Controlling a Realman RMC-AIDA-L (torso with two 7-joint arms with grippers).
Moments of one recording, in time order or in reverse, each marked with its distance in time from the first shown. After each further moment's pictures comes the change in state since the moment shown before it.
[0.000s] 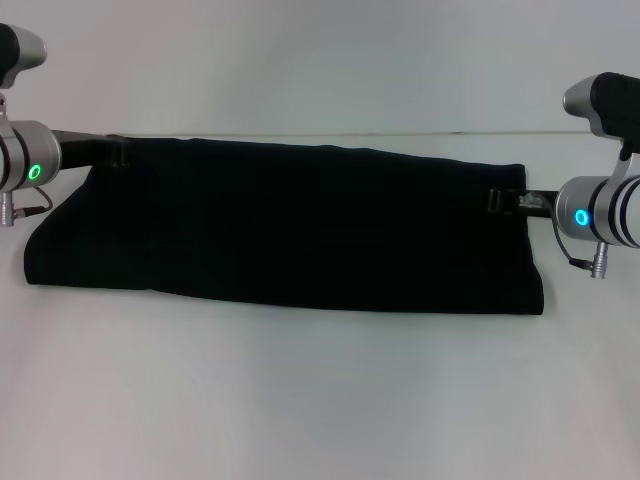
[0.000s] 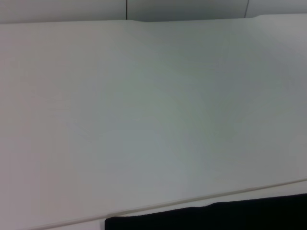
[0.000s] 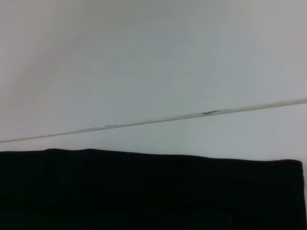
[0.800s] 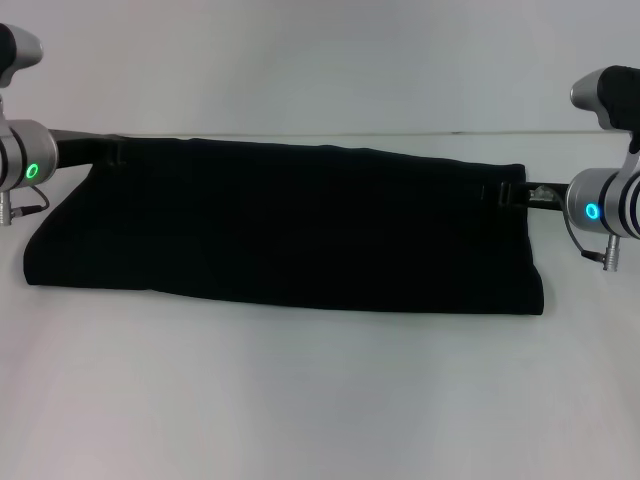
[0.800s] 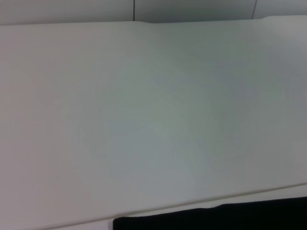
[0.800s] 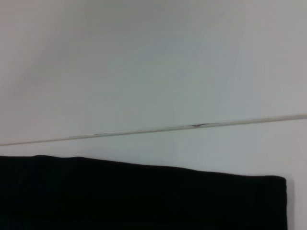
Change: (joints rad) left arm 0.000 0.003 0.000 -0.007 0.000 -0.020 -0.004; right arm -0.007 -0.008 -0.009 -0.020 -0.004 0.009 -0.032
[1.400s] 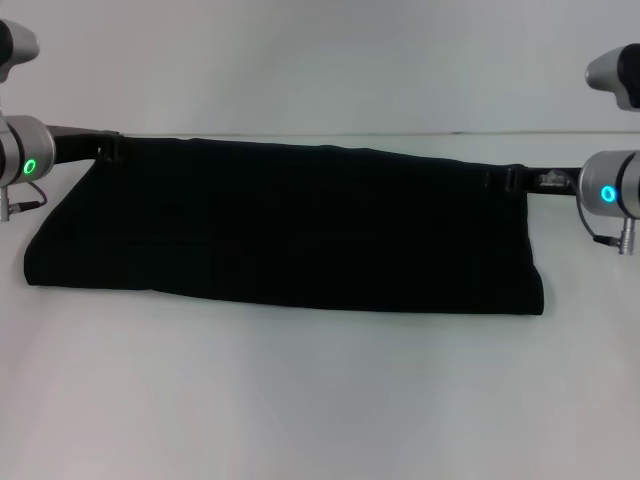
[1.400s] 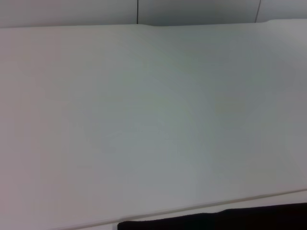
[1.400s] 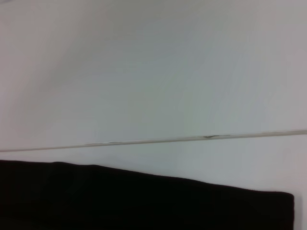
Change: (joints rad) left arm -0.003 0.005 0.000 0.000 0.000 -0.003 -0.010; right arm -0.001 -0.036 0.004 -0.035 -0.005 -0.107 0.008
